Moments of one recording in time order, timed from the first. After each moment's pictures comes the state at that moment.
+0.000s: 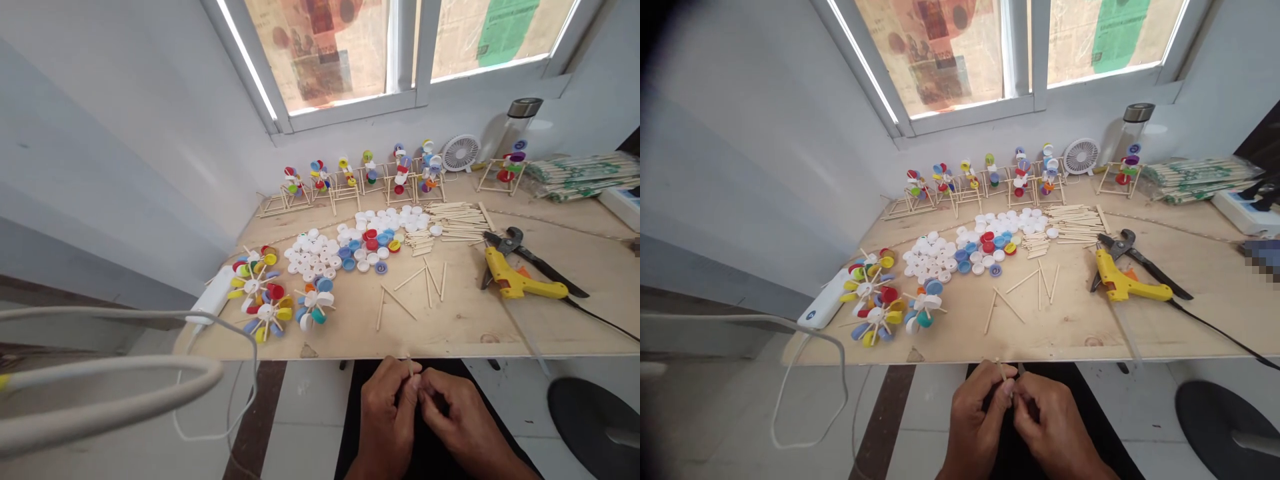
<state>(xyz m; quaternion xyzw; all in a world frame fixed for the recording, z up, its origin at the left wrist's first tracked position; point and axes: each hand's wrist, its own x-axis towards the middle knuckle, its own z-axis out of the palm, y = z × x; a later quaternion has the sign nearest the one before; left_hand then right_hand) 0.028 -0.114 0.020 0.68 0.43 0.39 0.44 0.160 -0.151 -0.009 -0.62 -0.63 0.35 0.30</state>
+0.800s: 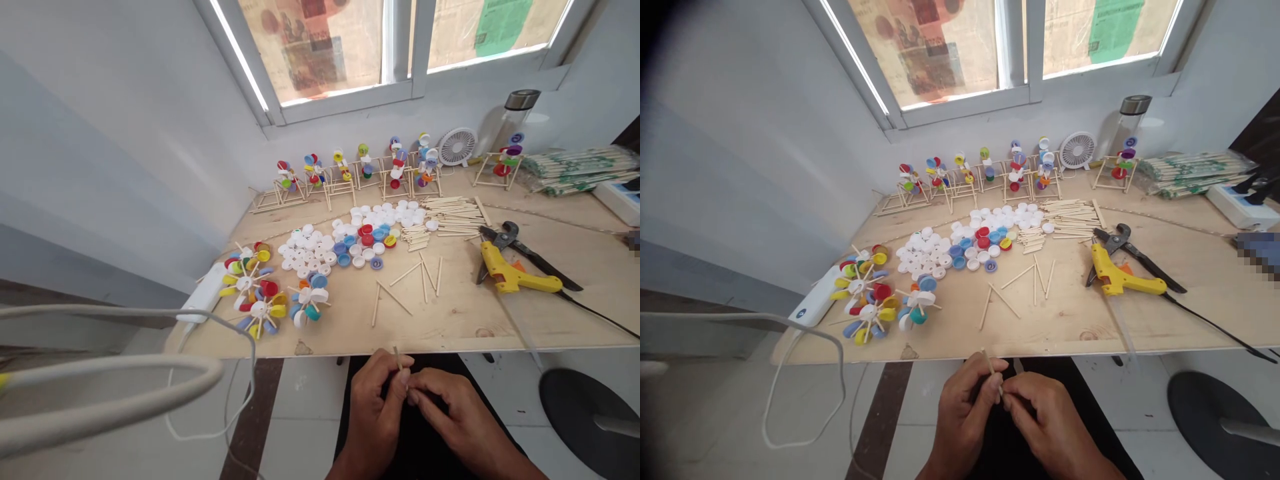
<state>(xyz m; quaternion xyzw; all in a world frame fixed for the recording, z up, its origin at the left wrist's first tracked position) 0.020 -0.108 0.023 0.66 0.43 0.39 0.48 0.165 -0.149 0.010 -0.57 -0.62 0.45 0.30</state>
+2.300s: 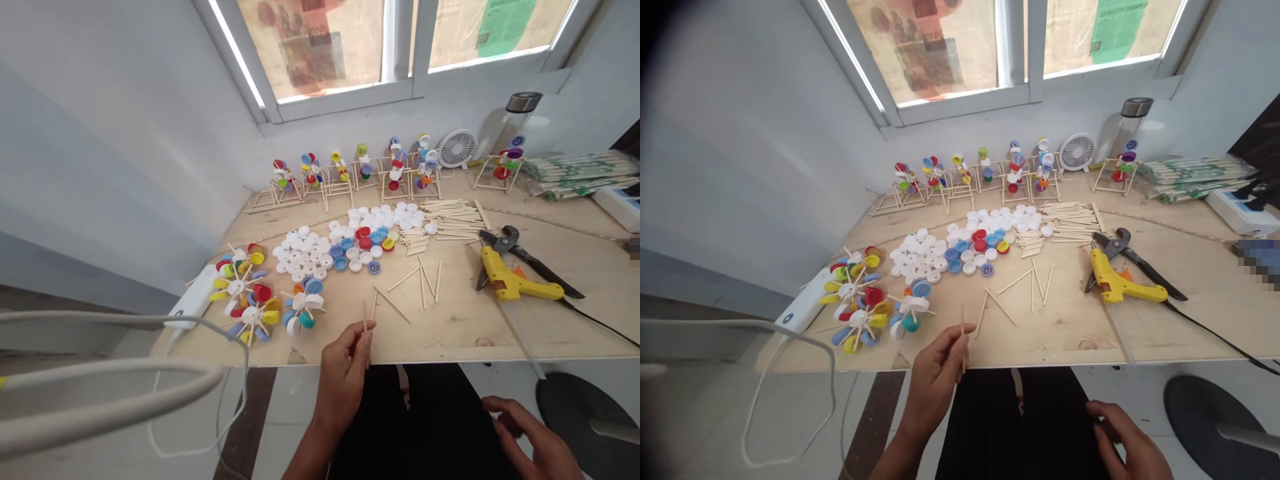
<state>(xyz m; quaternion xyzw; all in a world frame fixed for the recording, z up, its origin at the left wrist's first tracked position) 0.007 -0.058 0.029 0.61 0.51 0.35 0.49 0.235 -0.217 -0.038 -0.76 -0.52 0.17 0.36</state>
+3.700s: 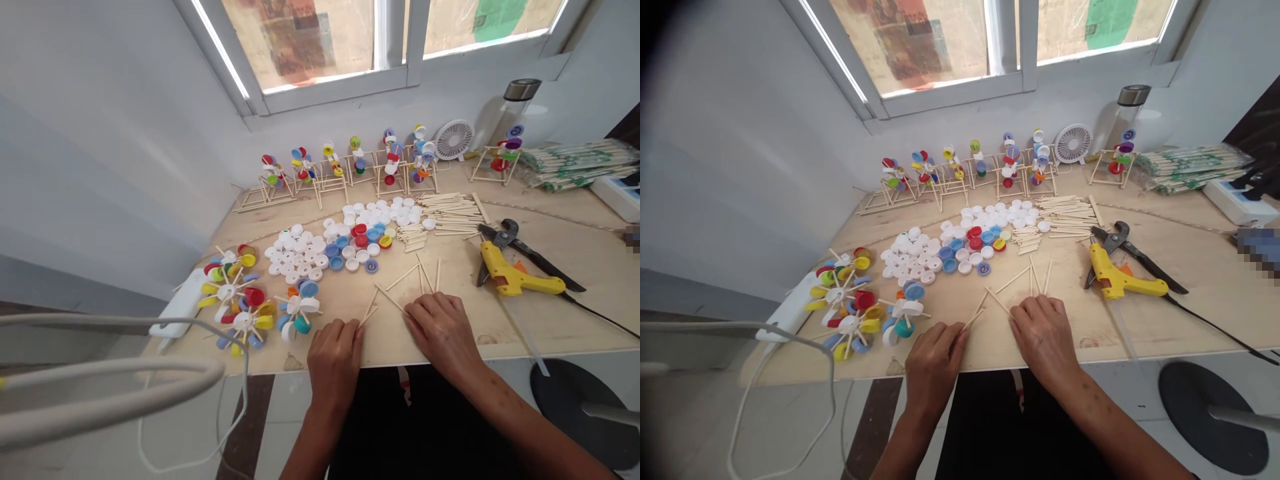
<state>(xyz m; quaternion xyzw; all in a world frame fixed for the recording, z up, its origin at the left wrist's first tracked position) -0.006 -0.036 -0.010 0.83 0.50 0.25 -0.03 0.192 -0.063 0.000 -0.63 -0.74 -0.08 0.23</state>
